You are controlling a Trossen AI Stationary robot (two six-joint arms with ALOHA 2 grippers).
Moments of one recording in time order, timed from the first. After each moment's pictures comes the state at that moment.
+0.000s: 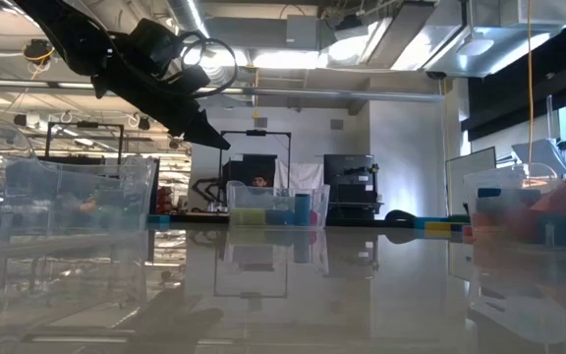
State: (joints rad) left arm 0.54 1.26 0.57 0.24 0.02 0.35; right arm 0.85 1.58 0.77 -0.84 -0.31 2.29
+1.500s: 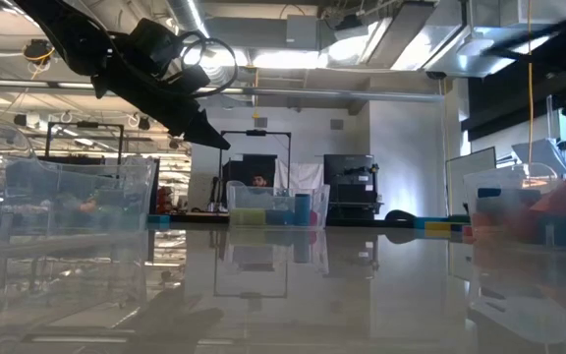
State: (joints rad) left arm 0.54 1.26 0.57 0.24 0.02 0.35; right arm 0.77 1.59 0.86 -0.73 0.09 2.06
